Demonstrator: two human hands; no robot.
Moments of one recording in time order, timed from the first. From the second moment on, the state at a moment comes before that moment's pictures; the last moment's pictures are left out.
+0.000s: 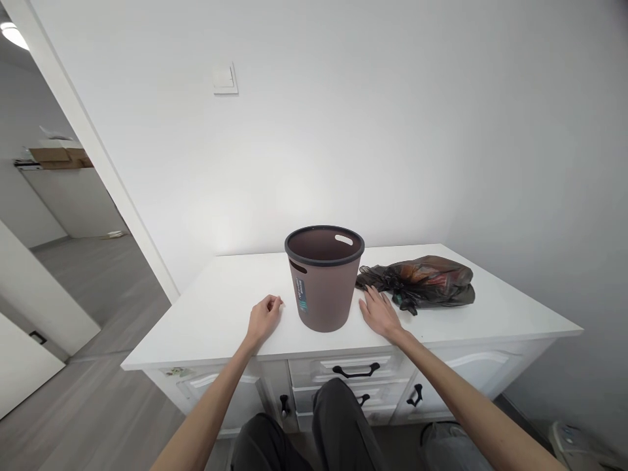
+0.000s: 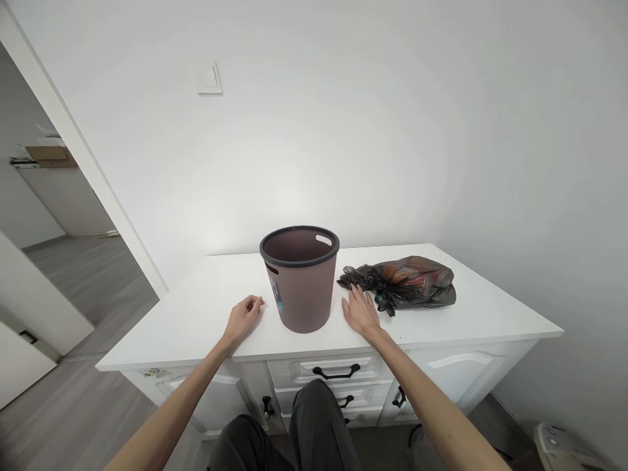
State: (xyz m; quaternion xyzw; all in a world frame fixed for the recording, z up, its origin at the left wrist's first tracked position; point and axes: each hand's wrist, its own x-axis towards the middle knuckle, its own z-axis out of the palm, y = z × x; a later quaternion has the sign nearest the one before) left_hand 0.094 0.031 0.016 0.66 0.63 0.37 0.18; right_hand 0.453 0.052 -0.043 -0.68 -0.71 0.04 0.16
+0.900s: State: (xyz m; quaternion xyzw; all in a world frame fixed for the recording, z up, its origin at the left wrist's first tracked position) left_hand 0.094 0.026 0.024 0.65 0.62 0.40 0.21; right_hand 0.417 -0.101 0.054 -0.45 -0.42 0.52 0.59
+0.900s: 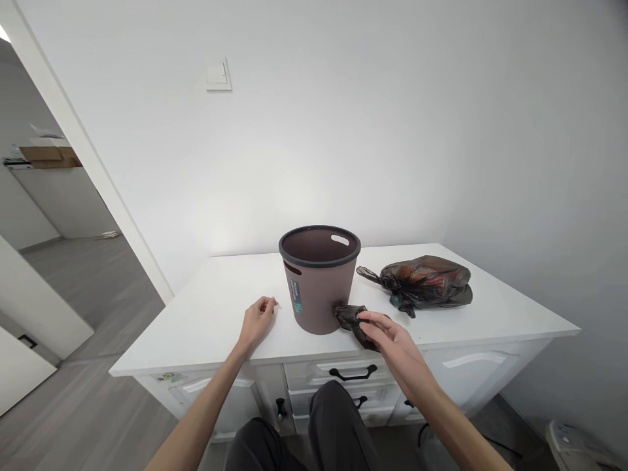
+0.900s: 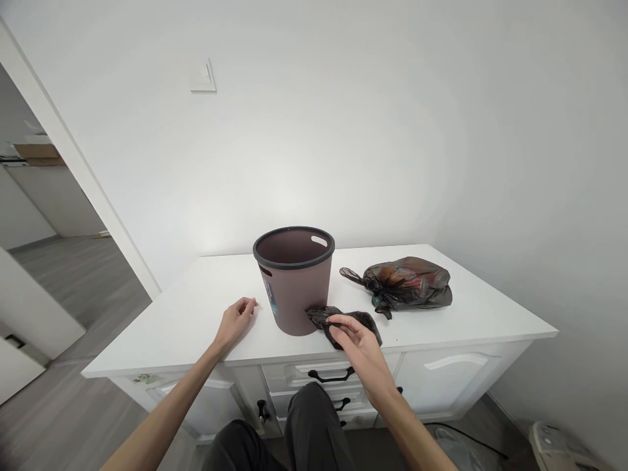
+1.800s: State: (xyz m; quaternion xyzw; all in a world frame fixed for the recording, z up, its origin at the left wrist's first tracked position) left_hand 0.209 -0.086 0.116 0.75 0.39 0.40 0.36; right_hand 0.427 -0.110 0.116 -0.19 -0.26 0.71 0.62
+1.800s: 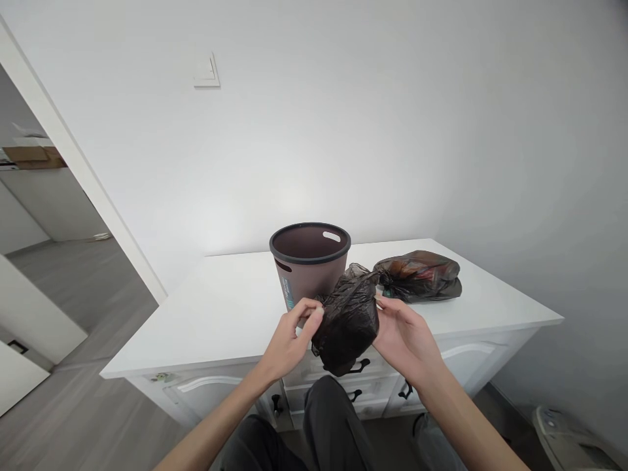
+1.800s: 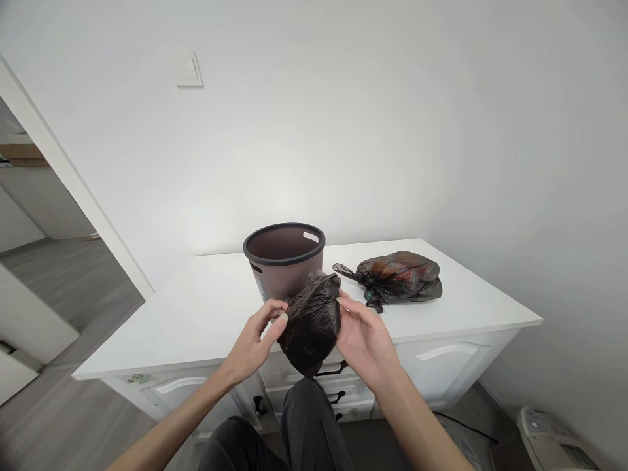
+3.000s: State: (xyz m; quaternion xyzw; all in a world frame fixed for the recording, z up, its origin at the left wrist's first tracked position) left_hand 0.194 -0.101 0.136 0.67 0.39 0.47 0.42; right_hand 0.397 -0.133 0.129 -0.44 -0.60 0.34 0.58
